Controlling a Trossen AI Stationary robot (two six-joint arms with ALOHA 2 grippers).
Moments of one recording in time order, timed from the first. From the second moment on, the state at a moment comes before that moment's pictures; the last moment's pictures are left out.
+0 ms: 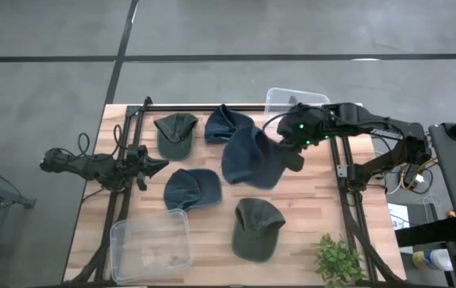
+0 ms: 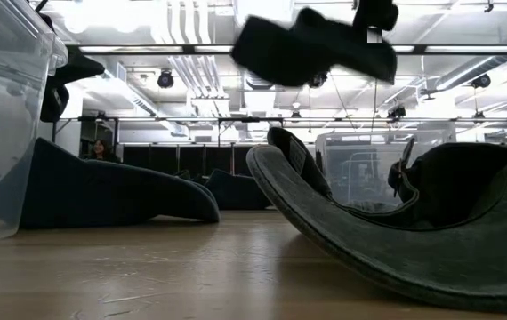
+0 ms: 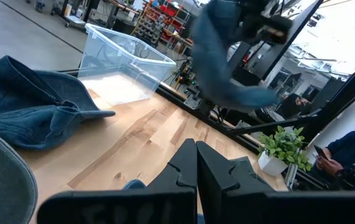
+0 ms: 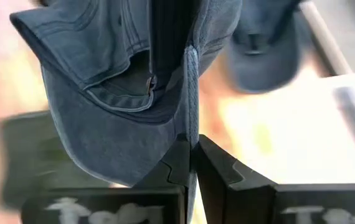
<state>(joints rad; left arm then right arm) -0.27 0.05 0.16 -0.19 -0.49 -0.53 -0.12 1.34 1.53 -1.18 0.08 0.21</state>
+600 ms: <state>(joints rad) -0.27 0.05 0.16 -0.19 -0.49 -0.53 0.12 1.34 1.51 -1.01 0.96 0.02</state>
